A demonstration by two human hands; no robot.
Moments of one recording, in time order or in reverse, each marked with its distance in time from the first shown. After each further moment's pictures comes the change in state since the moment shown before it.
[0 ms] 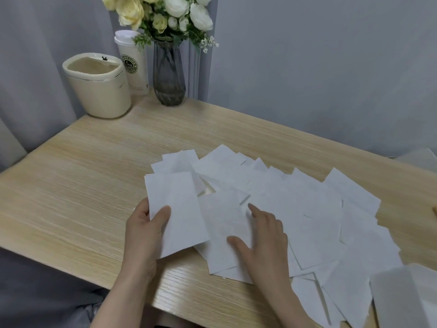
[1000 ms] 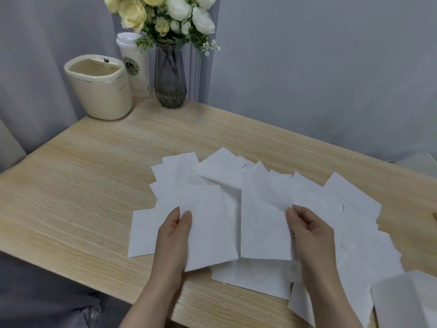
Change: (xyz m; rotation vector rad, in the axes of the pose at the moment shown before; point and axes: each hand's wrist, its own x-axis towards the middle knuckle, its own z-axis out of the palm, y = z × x) left_hand -0.020 -0.013 0.034 -0.004 -0.124 -0.090; right_hand 0.023 0.012 -0.058 0.822 0.213 0.376
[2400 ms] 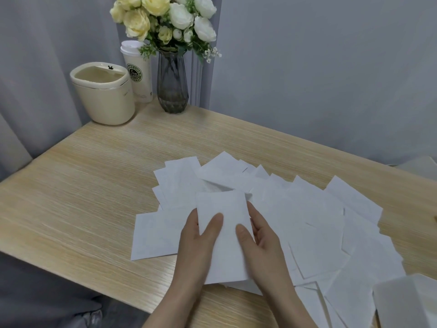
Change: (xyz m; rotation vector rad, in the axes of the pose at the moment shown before) left_hand -0.019 0.008 0.026 -0.017 -0.130 0.090; right_hand -0.037 0.004 0.051 -0.085 -0.388 -0.028
